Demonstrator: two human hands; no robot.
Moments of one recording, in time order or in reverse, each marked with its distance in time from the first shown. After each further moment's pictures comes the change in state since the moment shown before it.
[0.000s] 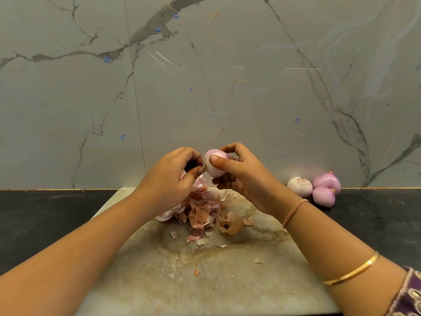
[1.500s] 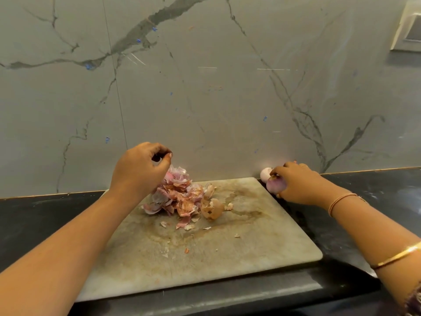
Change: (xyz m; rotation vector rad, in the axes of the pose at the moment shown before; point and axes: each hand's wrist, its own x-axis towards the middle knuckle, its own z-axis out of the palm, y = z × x) left_hand 0.000 -0.005 -0.017 0.180 0.244 -0.102; right_hand -0.067 -0.003 -0.109 -1.482 0.154 0.339
